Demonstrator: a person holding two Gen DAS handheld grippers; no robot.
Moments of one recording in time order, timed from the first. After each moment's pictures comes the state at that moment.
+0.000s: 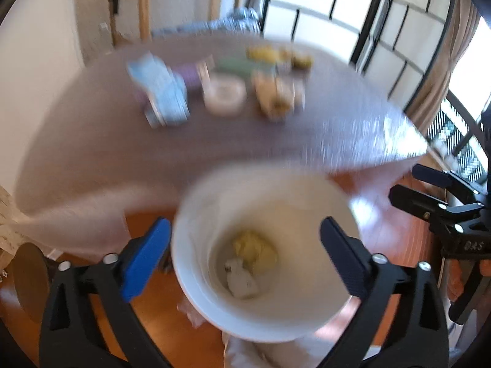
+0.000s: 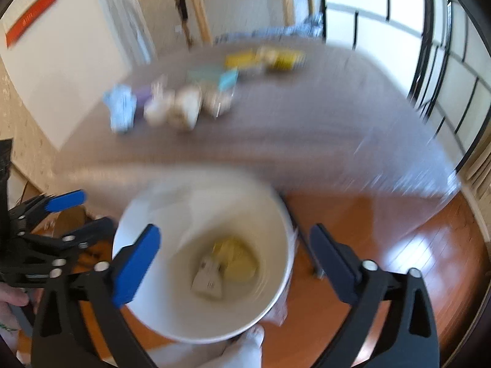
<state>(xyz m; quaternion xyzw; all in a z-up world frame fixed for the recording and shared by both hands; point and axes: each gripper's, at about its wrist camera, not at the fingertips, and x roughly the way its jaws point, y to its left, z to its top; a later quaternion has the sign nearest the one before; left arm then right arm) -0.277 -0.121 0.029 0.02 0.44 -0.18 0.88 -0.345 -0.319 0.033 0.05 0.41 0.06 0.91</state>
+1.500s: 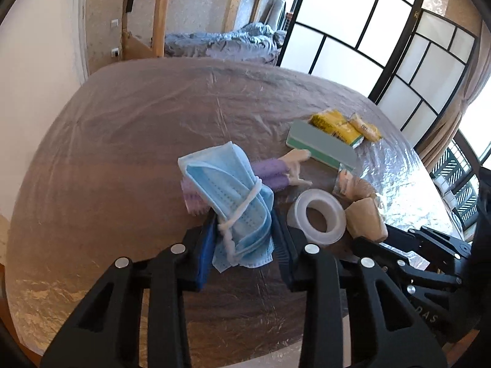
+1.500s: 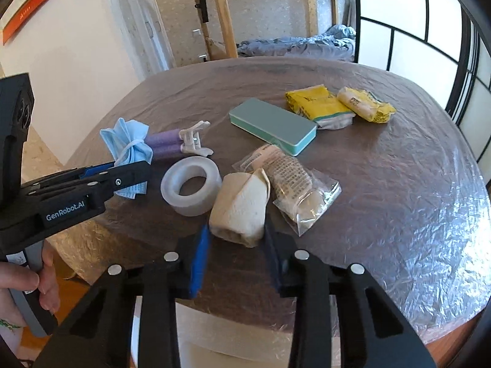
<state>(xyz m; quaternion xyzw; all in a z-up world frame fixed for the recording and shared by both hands) -0.127 -0.078 0.021 -0.03 0.43 -0.18 0.89 -0.204 -0.233 0.009 0.05 0.43 0.11 0.89</state>
